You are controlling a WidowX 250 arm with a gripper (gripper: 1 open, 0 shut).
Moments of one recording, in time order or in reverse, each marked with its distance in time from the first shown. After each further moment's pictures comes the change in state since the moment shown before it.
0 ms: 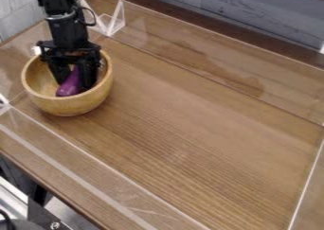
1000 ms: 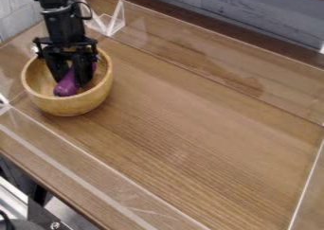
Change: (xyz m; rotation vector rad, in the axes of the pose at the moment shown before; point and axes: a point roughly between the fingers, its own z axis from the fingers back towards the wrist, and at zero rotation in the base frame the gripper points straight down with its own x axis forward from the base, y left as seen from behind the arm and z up) arm -0.005 -0.001 0.008 -0.041 0.038 0.002
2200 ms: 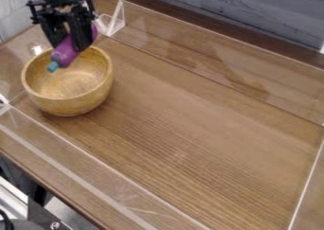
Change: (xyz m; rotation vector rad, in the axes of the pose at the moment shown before) arm -0.011 -0.023 0.063 -0.083 -0.041 -0.048
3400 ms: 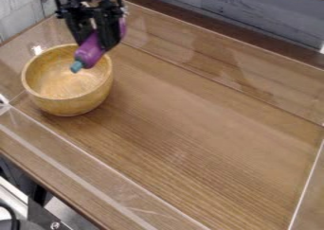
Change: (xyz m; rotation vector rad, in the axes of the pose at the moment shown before) arm -0.011 -0.069 -0.001 0.013 0.012 -0.165
